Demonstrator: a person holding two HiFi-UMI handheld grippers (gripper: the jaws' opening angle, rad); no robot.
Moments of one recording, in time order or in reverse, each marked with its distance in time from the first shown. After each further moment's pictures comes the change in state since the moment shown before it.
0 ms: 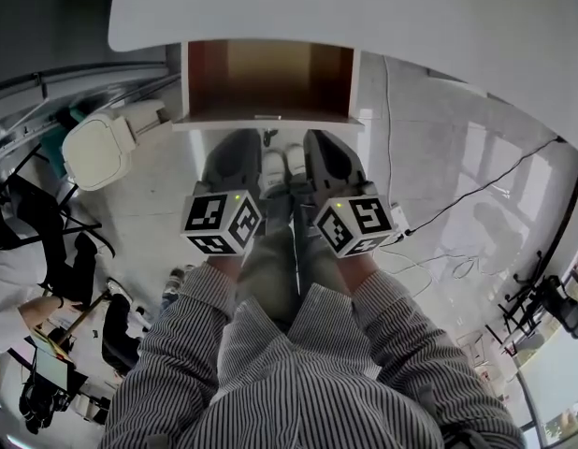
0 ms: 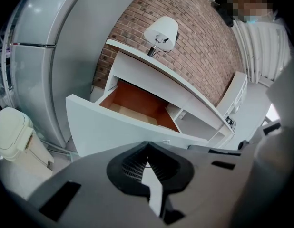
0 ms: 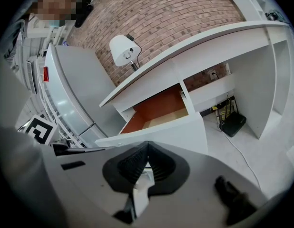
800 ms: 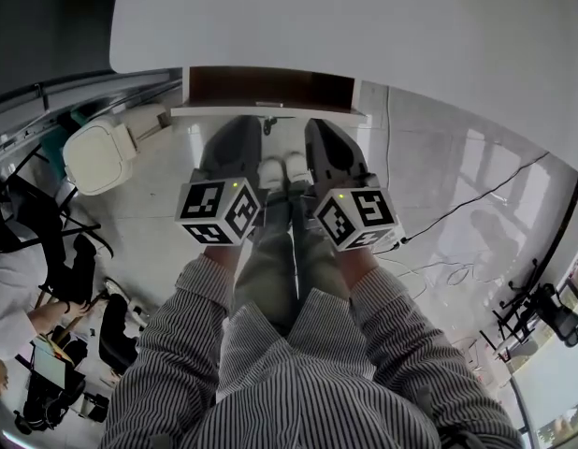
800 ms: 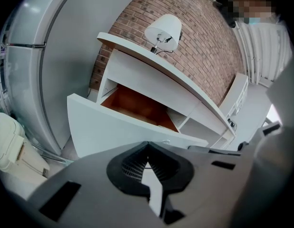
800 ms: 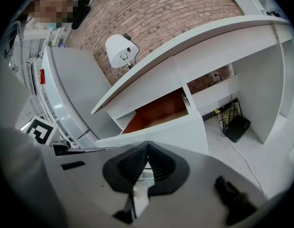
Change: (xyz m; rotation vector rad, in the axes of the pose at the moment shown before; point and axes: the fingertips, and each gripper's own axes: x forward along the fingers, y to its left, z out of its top) left arm 0.034 0.006 0.041 0.001 -0.030 -0.003; right arm 0.036 -0.007 0.038 -0.001 -0.026 0.011
